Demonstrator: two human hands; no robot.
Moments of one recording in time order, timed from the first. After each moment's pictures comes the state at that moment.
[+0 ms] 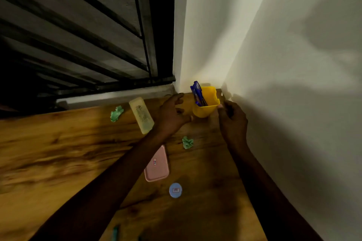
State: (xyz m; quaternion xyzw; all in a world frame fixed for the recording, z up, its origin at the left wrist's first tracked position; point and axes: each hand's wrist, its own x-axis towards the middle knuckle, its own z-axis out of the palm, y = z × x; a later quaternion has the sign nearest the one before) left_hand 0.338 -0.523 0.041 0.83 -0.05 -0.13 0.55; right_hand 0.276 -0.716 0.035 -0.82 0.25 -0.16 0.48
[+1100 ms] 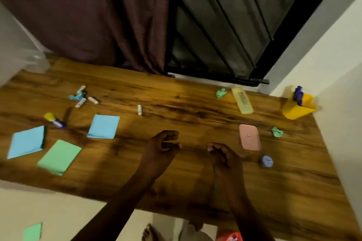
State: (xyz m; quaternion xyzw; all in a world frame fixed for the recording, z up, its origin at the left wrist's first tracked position) left_hand 0.050 -0.180 0.058 0.77 0.11 -0.05 0.63; right_hand 0.039 -0.388 0.065 -0.77 0.12 0.02 0.62
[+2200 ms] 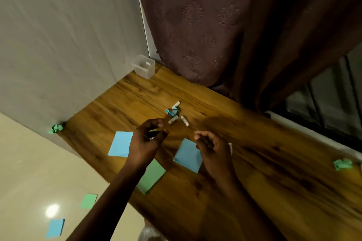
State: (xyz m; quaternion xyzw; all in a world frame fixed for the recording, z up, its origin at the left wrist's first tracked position) left_hand 0.031 0.113 0.073 0.67 0.33 0.22 0.62; right_hand 0.139 -0.064 0.059 -0.78 -0.18 0.17 0.58
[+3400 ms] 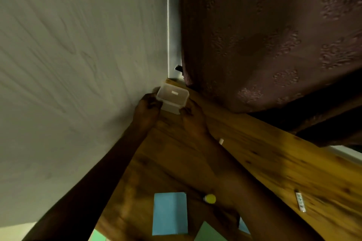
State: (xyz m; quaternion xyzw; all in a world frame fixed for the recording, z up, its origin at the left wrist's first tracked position) left_hand 0.193 0.482 0.052 0.74 0.33 0.14 0.57; right_hand 0.273 0.341 0.032 -0.79 -0.14 0.19 0.57
